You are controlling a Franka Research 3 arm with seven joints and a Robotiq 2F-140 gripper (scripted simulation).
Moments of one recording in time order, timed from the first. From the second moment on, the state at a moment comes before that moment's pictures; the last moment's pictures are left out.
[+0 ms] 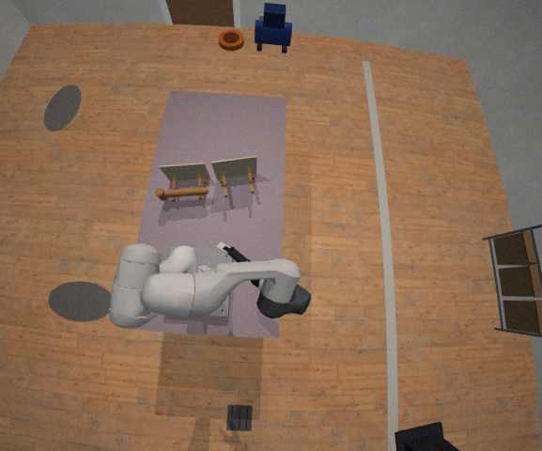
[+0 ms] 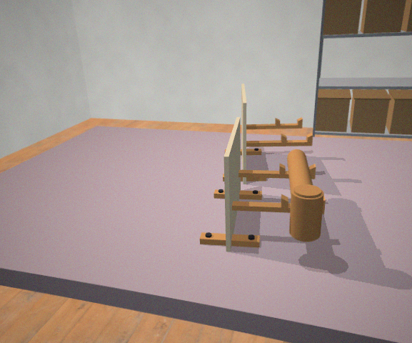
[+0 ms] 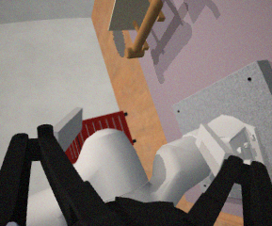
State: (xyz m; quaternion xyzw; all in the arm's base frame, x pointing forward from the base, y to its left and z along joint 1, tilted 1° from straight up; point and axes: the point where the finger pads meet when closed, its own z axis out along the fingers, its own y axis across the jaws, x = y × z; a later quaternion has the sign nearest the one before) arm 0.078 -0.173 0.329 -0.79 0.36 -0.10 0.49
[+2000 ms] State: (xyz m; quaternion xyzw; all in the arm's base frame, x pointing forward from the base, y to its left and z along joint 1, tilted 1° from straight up) arm 0.347 -0.088 0.384 -0.87 0.45 -0.02 0.22
